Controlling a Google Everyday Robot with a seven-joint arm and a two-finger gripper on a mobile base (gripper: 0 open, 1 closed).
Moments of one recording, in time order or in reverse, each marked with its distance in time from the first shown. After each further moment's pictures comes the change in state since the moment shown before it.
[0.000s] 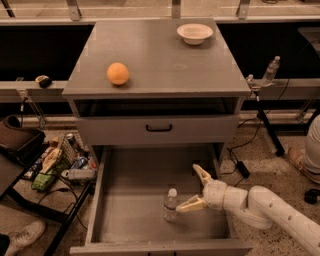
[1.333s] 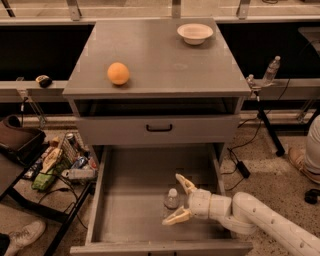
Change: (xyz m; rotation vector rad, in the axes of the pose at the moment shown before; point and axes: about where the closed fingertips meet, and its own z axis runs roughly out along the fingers) arm 0.006 0.059 0.040 -0.132 -0.068 0.005
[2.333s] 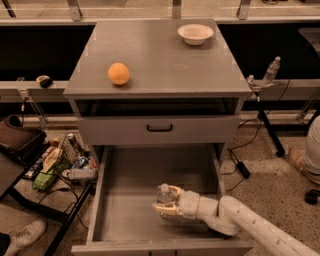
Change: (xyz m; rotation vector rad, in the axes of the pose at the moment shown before) arm 0.054 -0.001 0.044 -0.002 -0.070 0.058
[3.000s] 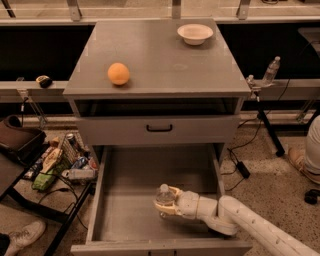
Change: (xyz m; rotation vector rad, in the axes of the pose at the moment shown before) arm -0.005 0.000 0.002 -0.004 -0.002 -0.002
